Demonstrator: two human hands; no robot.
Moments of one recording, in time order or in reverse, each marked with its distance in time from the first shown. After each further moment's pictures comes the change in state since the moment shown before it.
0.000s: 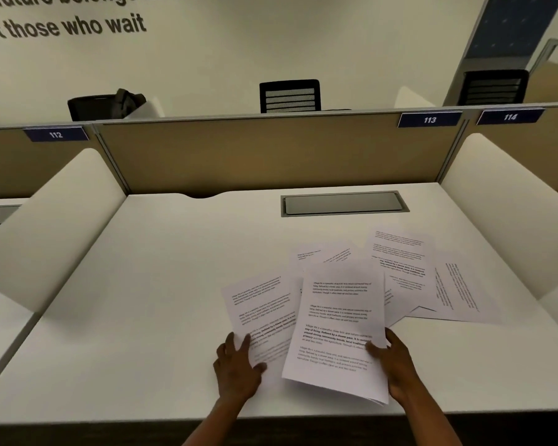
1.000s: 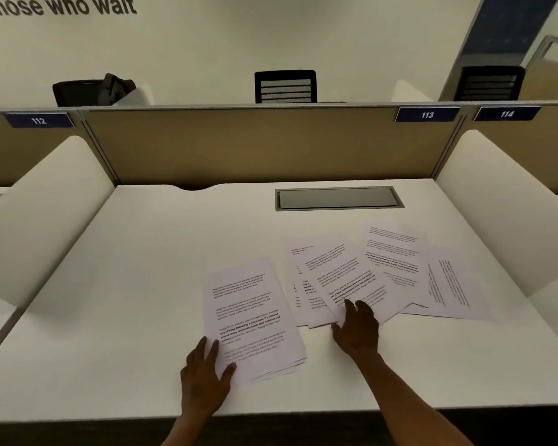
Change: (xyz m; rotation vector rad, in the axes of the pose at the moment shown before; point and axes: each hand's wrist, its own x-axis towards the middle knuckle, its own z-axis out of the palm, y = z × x) left_hand -0.004 -0.060 -0.002 -0.067 0.093 0.022; right_hand 0.057 0.000 0.053 -1.252 0.214 -0.368
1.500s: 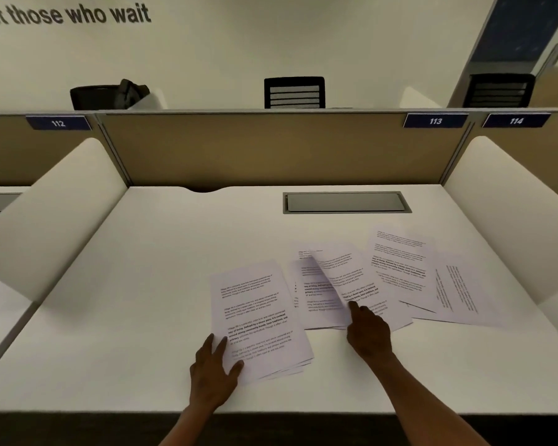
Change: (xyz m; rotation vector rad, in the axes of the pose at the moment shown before) left_hand -0.002 0.008 -0.010 -0.038 -0.038 -0.018; right_hand -0.003 0.004 -0.016 -0.214 0.062 -0.180
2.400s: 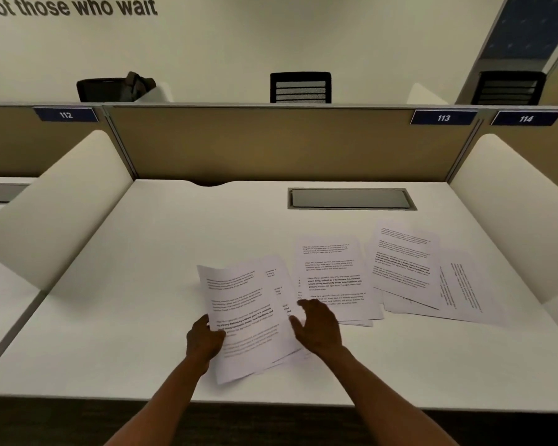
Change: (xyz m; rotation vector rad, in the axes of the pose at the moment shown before) left_hand 0.033 0.020 -0.049 -0.647 0.009 -0.303; right_hand -0.016 -0.102 0.003 0.371 -0.067 -0.165
